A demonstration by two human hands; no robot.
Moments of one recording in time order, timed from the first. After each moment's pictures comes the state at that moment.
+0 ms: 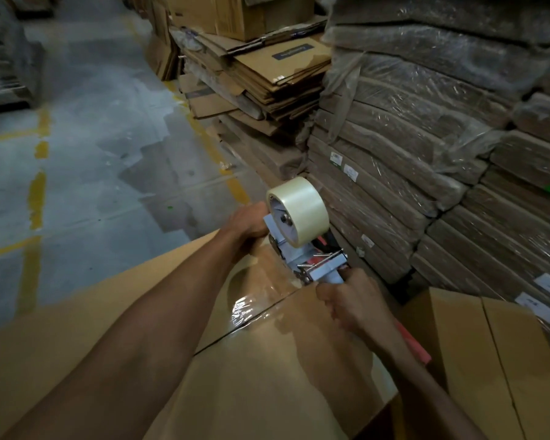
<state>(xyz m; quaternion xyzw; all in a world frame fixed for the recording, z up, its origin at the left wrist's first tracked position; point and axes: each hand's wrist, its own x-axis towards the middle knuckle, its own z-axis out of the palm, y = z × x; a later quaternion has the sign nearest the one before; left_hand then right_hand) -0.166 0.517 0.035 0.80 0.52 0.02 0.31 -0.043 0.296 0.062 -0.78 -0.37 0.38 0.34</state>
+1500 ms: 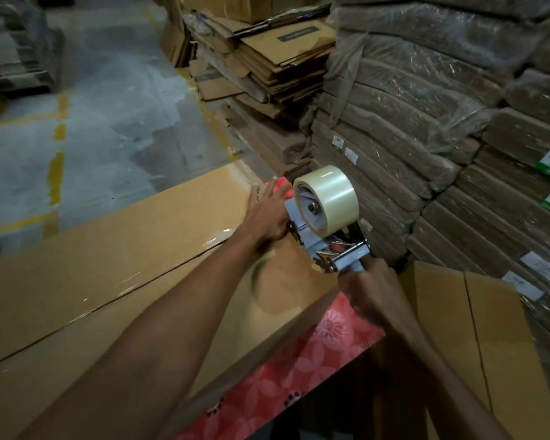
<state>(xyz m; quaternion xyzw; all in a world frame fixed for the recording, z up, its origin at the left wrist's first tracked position) -0.136 0.418 0.022 0.89 0.45 0.00 0.06 0.007 0.202 0.059 -0.80 -0.50 0.28 0.18</state>
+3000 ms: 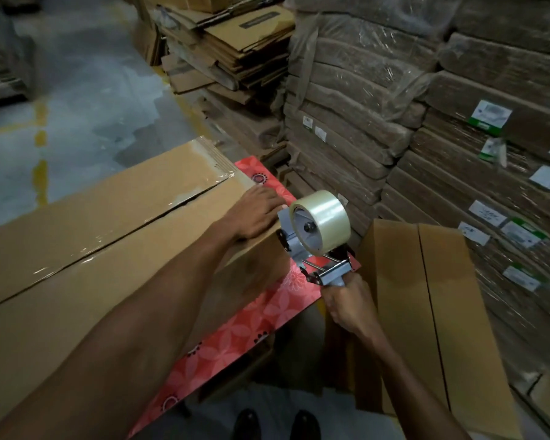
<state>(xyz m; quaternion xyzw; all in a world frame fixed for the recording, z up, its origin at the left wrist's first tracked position) -0.117 0.312 0.013 0.96 0.24 0.07 0.10 0.029 0.058 -0.017 -0.79 -0.43 0.36 0.24</state>
